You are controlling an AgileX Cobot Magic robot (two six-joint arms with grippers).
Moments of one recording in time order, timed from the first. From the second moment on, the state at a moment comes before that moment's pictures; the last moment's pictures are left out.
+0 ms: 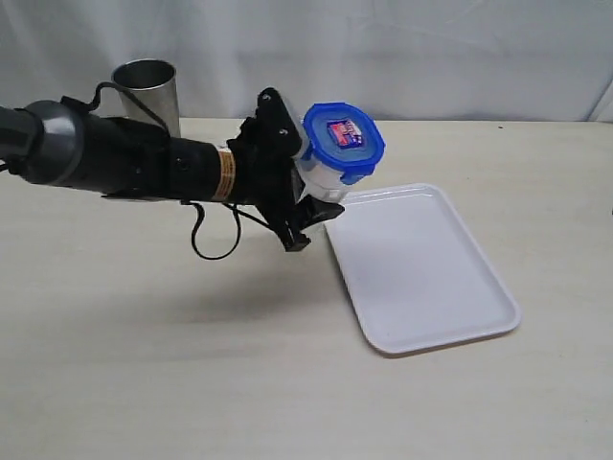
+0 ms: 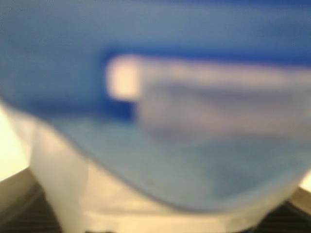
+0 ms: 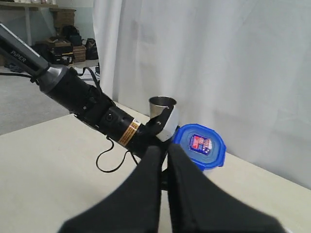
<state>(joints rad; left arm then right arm) -0.50 2.06 -1.21 1.24 -0.49 -0.59 0.69 0.34 -0.47 -0.03 0.27 -0.07</state>
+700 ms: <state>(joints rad) -0.79 2.11 -1.38 1.73 0.26 -0.37 0.69 0.34 -0.47 -0.03 0.27 -0.07</state>
